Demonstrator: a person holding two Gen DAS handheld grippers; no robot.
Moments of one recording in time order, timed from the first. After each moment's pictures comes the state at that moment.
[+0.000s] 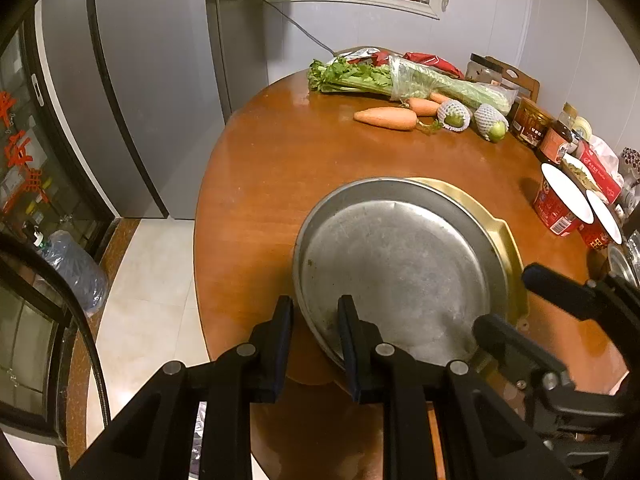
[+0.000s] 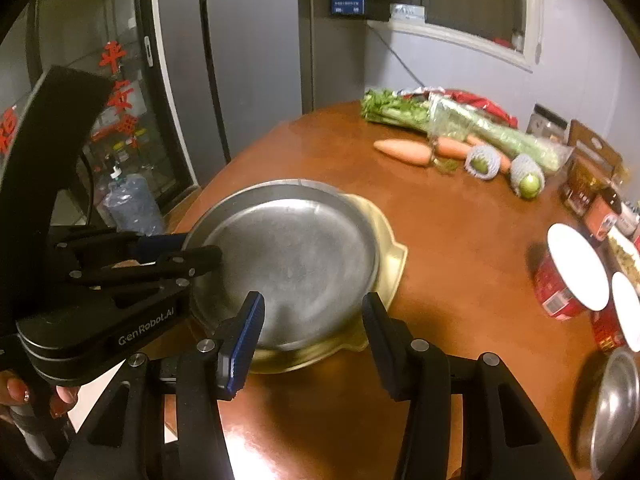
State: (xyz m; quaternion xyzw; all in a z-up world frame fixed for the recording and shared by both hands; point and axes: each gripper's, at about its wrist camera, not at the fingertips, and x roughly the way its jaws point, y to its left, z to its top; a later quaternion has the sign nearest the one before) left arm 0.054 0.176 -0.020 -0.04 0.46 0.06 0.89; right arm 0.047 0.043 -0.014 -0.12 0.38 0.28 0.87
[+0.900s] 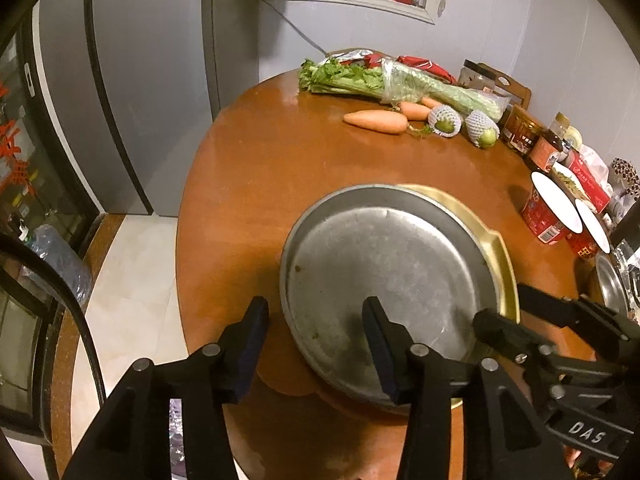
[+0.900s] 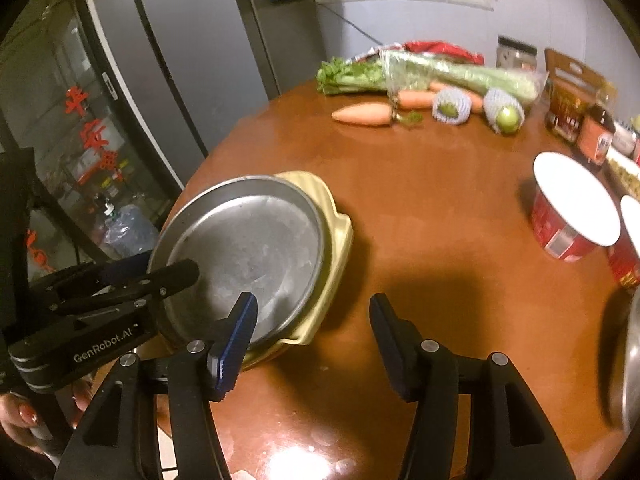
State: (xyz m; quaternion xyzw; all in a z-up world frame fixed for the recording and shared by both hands) left arm 0.063 0.173 -0.024 -0.07 0.45 0.04 0.89; right arm 0.077 0.010 -0.031 -0.01 0.45 0.25 0.86
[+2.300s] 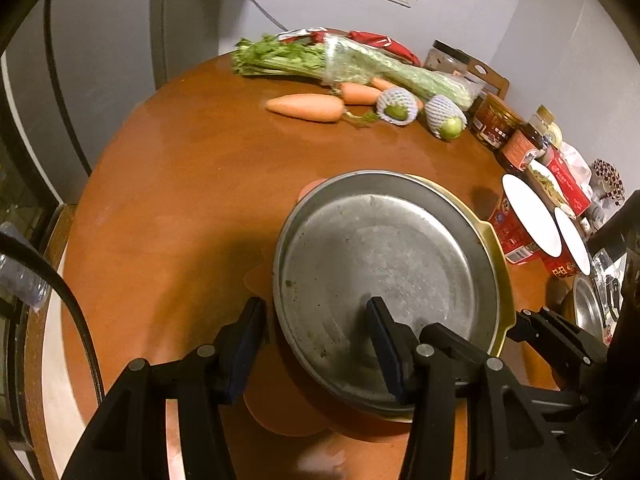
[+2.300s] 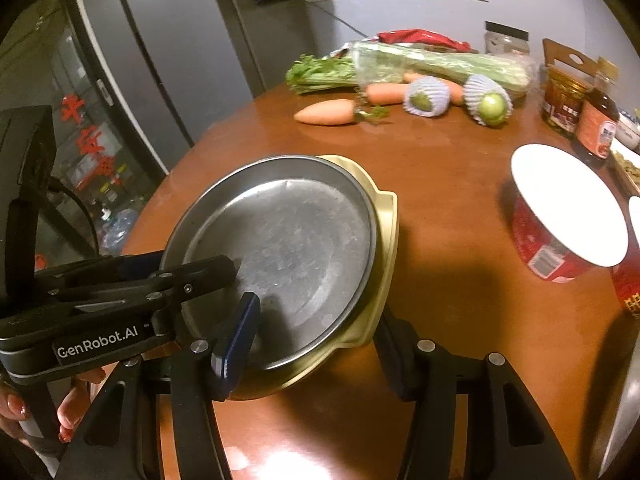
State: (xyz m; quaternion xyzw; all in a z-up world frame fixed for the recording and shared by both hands) left arm 0.128 0.114 -0.038 -0.10 0.48 -0.02 0.87; right arm 0.119 -0.035 -0.048 0.00 0.45 0.26 0.86
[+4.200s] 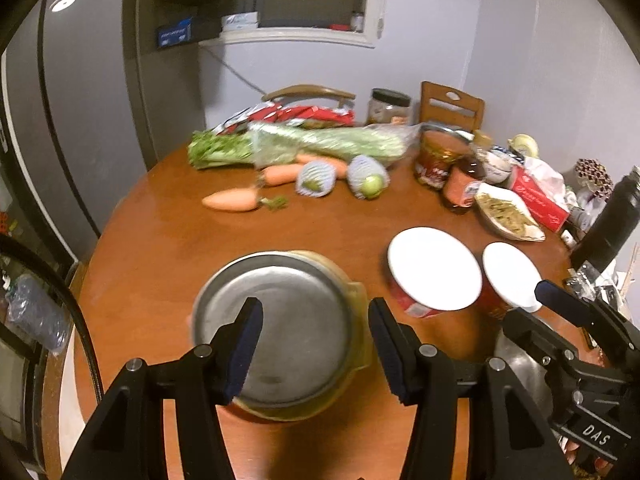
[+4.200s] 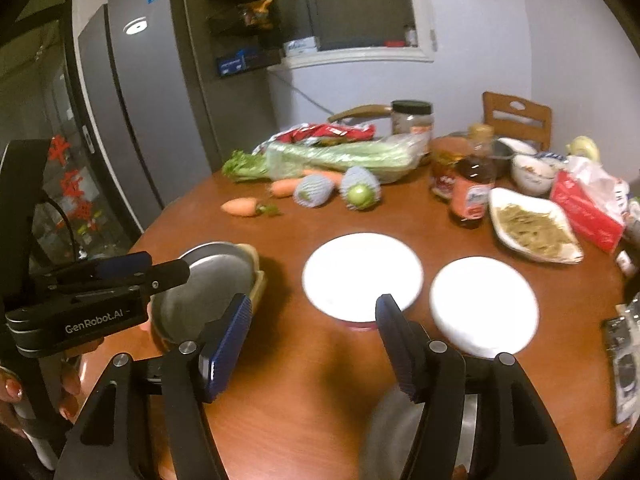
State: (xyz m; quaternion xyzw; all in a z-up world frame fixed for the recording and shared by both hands) left arm 0.116 -0.005 0.051 -0.04 0.40 0.00 0.92; right arm 0.102 -0.182 0.044 0.00 0.35 0.20 0.92
